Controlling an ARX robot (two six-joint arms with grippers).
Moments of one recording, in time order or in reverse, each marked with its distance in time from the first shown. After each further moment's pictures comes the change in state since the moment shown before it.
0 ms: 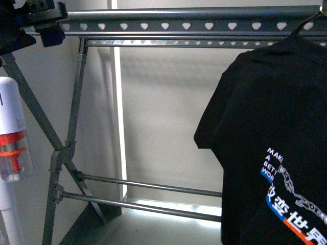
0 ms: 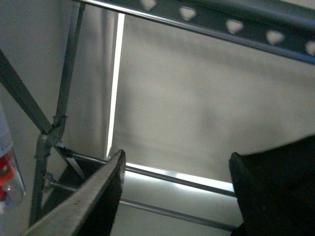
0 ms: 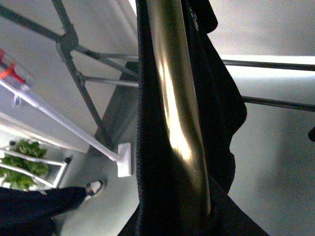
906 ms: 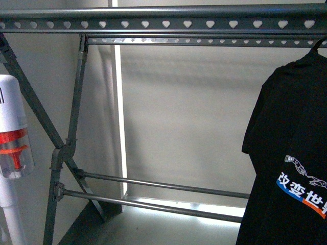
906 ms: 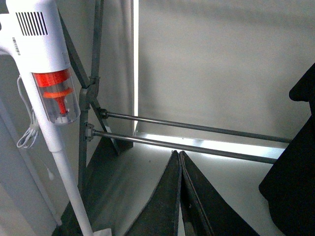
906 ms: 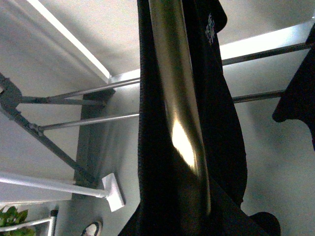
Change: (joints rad) left arm 0.005 -0.691 -1.057 0.334 -0.003 0.148; right arm 0.040 0.319 0.340 -0.027 0.292 0.245
